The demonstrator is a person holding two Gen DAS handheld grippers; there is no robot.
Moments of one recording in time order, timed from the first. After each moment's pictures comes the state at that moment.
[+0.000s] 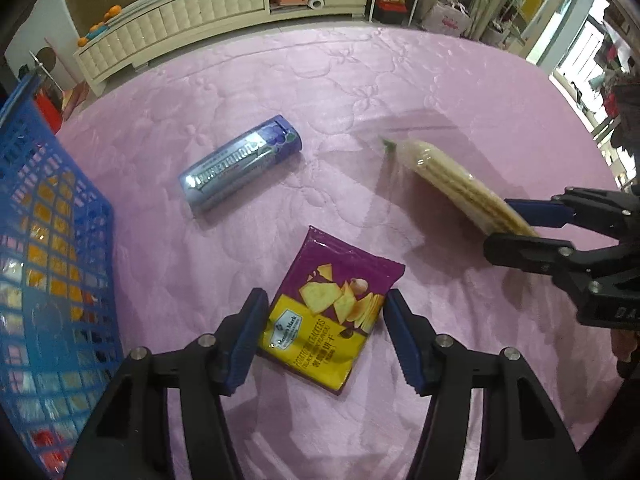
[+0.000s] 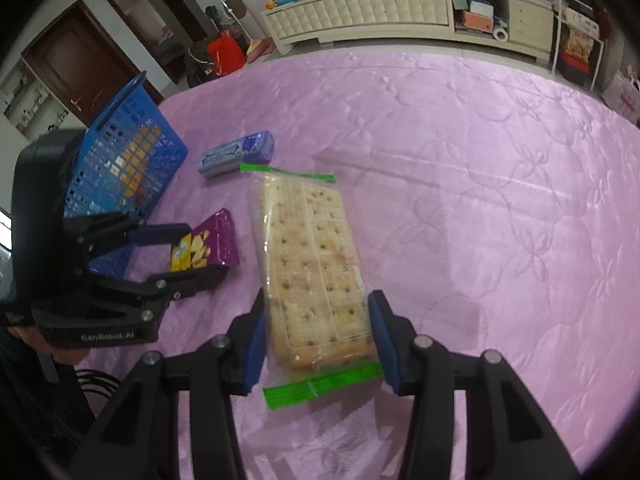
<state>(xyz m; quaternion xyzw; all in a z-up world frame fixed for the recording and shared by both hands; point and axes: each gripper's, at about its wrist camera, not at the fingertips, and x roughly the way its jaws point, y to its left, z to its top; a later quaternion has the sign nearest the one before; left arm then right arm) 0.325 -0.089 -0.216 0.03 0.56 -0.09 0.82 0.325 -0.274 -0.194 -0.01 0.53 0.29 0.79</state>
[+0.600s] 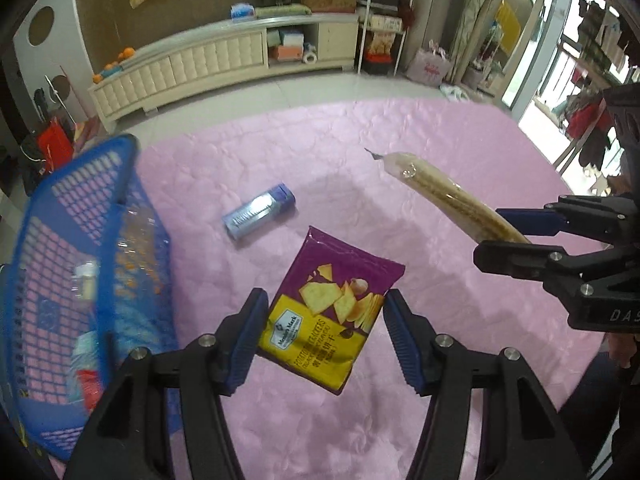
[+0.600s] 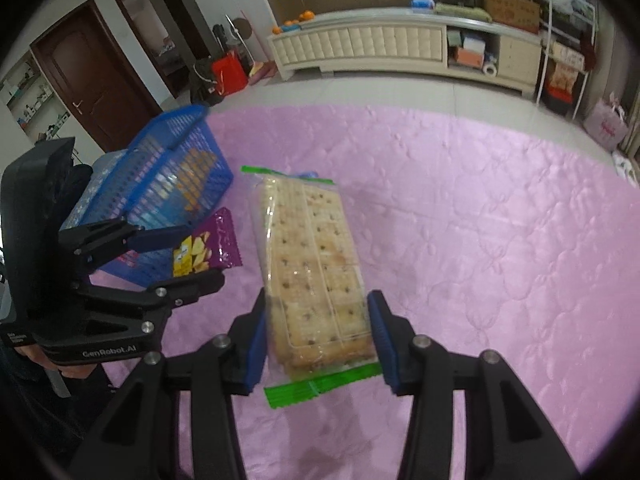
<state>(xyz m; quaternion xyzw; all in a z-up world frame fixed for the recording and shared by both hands) 0.256 -0.081 -0.122 0.02 0.48 -0.10 0.87 0.253 -0.264 -0.093 -0.03 0.48 0.28 0.83</state>
